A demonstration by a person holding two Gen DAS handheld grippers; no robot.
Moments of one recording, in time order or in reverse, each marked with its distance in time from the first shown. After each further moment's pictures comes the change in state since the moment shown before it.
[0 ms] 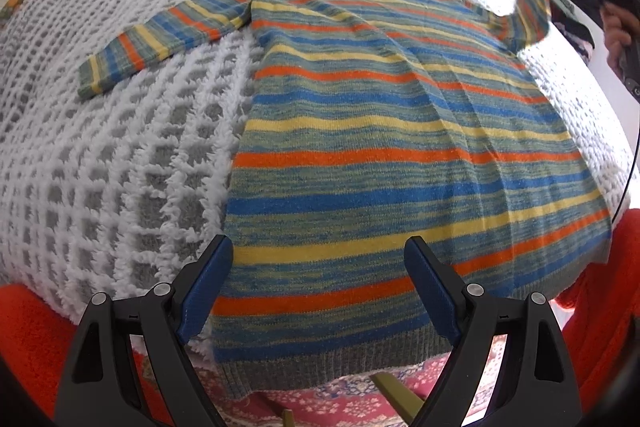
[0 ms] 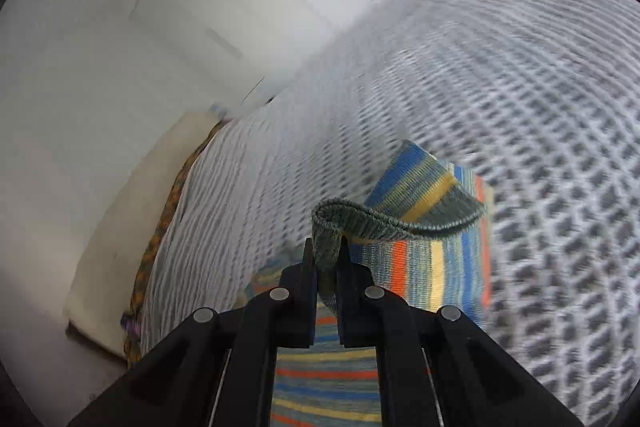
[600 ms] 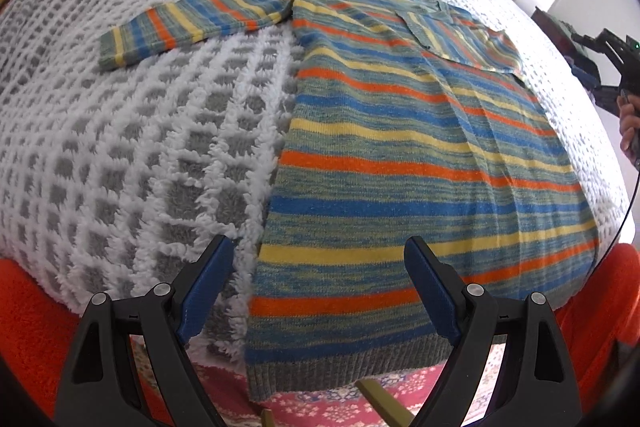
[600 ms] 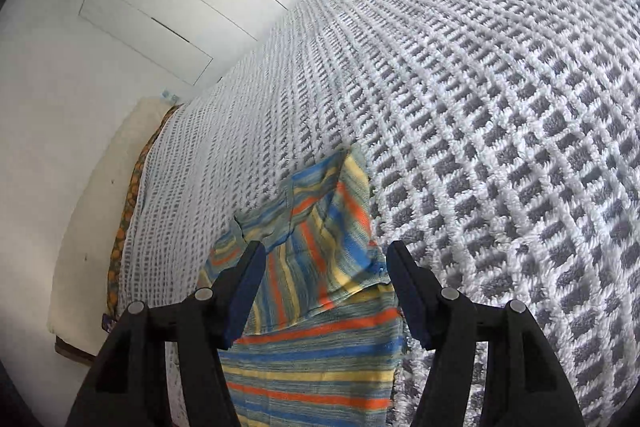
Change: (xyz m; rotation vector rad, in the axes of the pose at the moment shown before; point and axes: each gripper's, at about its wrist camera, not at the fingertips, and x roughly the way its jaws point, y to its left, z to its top) left arm 0.003 0.029 0.002 -0.106 -0.007 -0.032; right arm -0.017 -0.073 -0.018 0.195 0.068 -0.171
